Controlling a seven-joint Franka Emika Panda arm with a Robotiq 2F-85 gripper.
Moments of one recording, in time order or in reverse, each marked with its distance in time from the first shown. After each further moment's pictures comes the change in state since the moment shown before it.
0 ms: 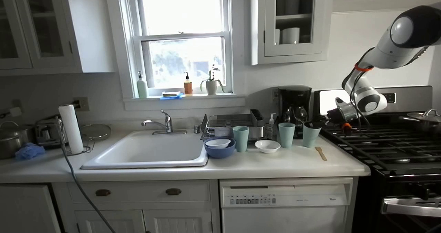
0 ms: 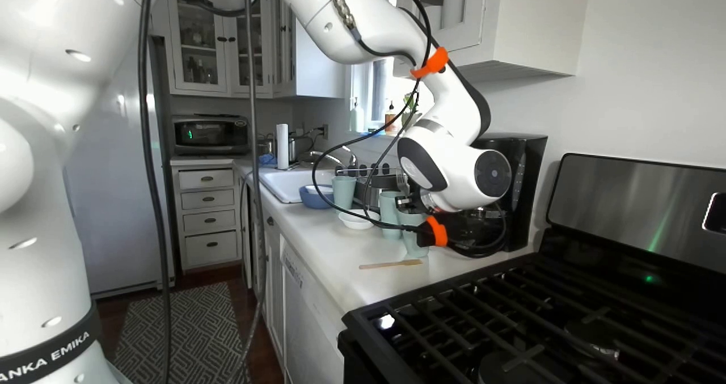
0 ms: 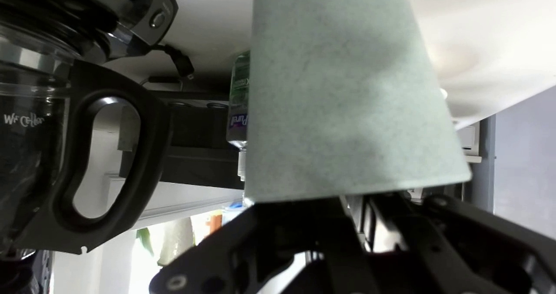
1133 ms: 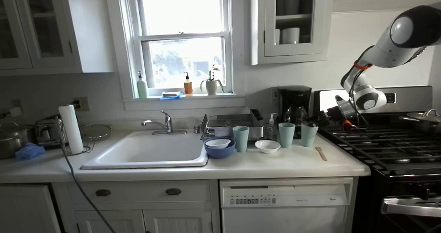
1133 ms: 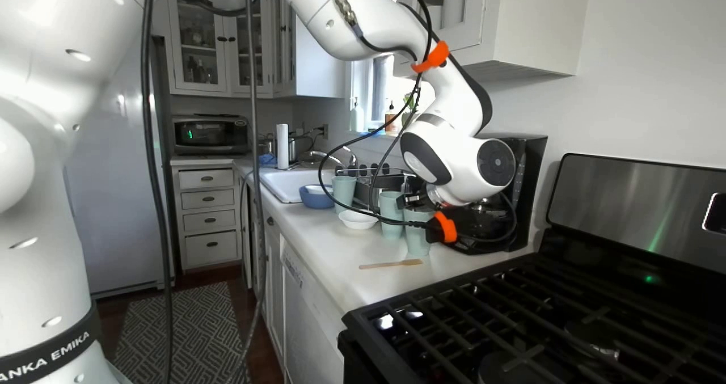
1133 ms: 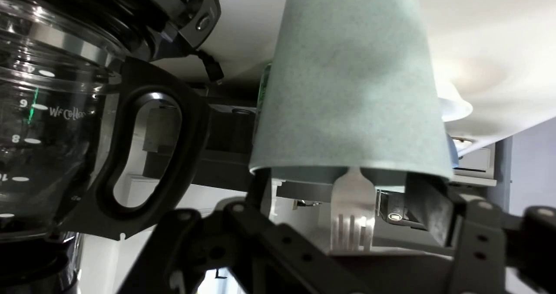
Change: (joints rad) arm 0.003 -0.002 0.000 0.029 -0.004 0.064 -0.006
